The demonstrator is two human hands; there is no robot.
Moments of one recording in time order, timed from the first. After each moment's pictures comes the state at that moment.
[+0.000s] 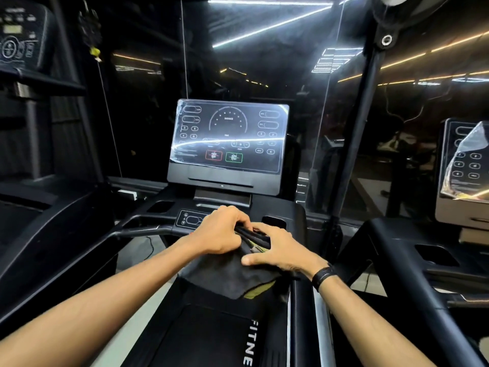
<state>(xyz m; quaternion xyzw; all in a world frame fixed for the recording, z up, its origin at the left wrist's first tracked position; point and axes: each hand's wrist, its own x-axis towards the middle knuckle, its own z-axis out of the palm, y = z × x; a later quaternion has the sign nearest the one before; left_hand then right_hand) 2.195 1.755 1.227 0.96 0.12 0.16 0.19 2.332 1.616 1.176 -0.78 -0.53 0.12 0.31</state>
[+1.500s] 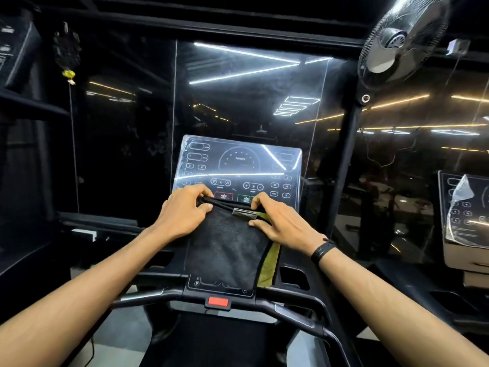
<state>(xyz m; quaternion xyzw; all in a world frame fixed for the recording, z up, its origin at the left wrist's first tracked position) 2.182 2.028 1.293 0.88 0.16 0.37 0.24 2.337 1.824 1.288 -0.73 -0.62 -0.23 0.20</state>
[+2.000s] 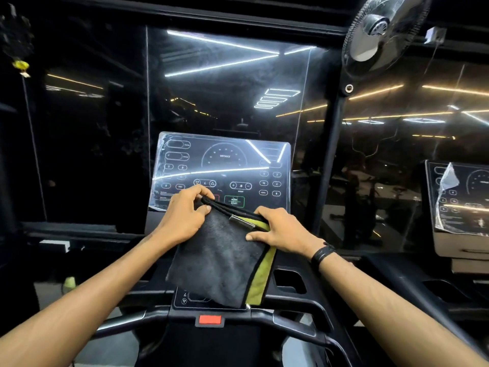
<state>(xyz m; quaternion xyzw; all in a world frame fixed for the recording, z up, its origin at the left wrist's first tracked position) 2.255 2.054 1.285 0.86 0.08 0.37 0.34 2.389 1.843 1.278 -0.84 -0.50 -0.10 0.19</state>
